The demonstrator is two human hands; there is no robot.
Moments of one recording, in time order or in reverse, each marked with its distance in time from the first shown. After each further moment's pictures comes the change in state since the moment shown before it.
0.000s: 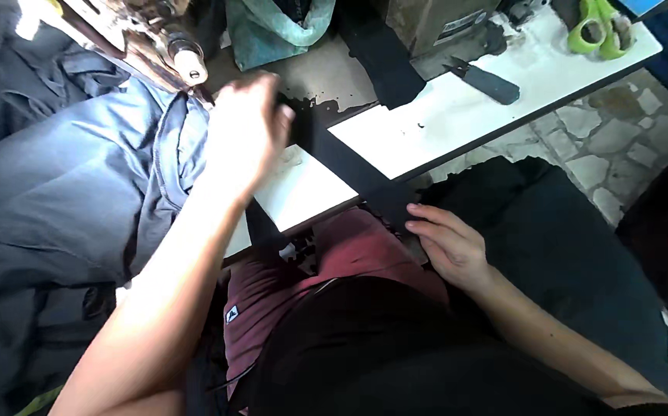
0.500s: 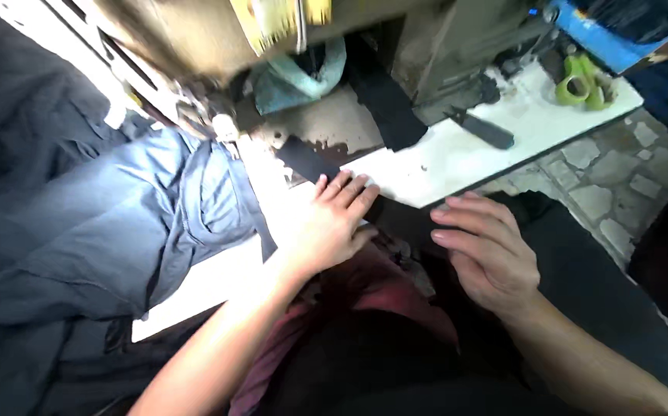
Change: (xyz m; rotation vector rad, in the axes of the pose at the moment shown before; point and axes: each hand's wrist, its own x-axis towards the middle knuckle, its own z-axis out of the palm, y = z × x) left_hand -0.033 0.038 0.061 -0.132 0.074 0.498; right_hand 0.074 -0.013 -0.027 -0.096 0.116 -0.163
